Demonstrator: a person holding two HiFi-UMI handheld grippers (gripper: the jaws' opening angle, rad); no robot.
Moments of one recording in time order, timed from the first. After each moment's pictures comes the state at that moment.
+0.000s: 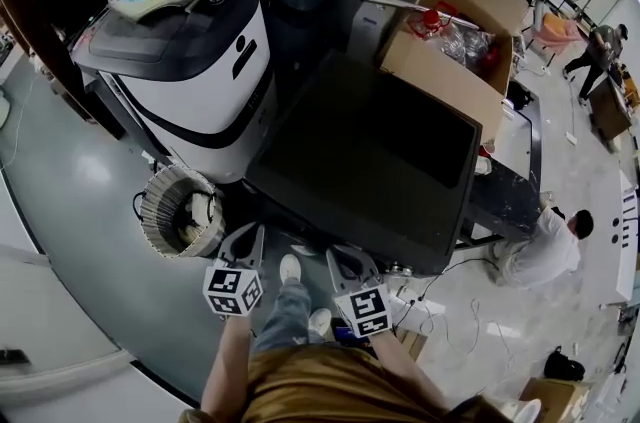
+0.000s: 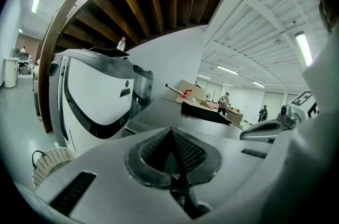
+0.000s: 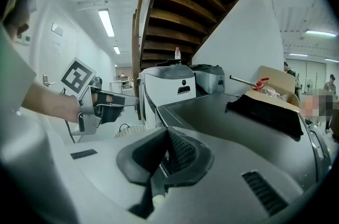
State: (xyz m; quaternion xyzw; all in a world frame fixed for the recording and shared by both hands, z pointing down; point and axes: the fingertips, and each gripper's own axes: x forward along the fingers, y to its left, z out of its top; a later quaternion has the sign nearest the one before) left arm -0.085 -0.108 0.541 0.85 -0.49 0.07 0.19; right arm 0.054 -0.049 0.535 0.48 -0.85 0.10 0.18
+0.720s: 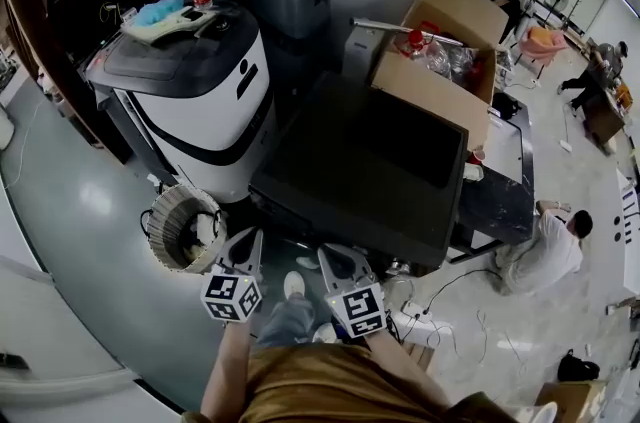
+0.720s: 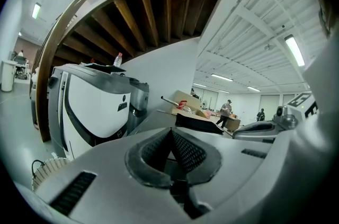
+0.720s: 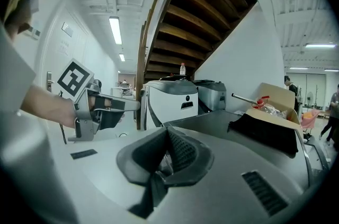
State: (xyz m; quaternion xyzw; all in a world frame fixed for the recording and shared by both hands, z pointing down) left arm -0.096 -0.071 0.484 0.86 -0.49 0.03 0.15; right arm 0.026 -0.023 0.481 0.48 -0.86 0.04 0.14
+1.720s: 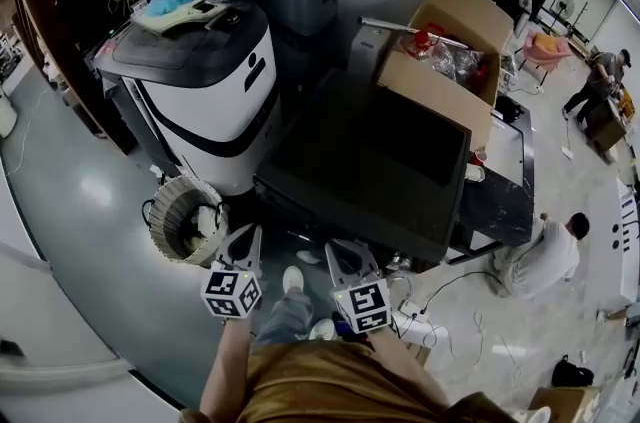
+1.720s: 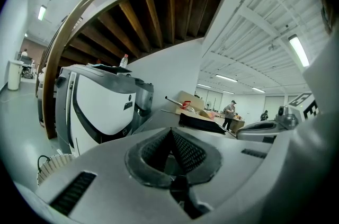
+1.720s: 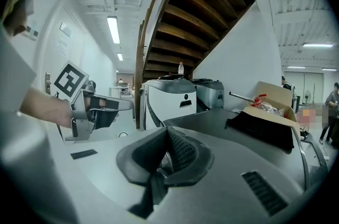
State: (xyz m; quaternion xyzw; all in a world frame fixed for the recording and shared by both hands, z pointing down) left arm -0.109 -0.056 0.486 0.85 -0.51 0.02 0.16; right arm 0.034 -0.012 0.479 0.49 -0.86 0.04 0.14
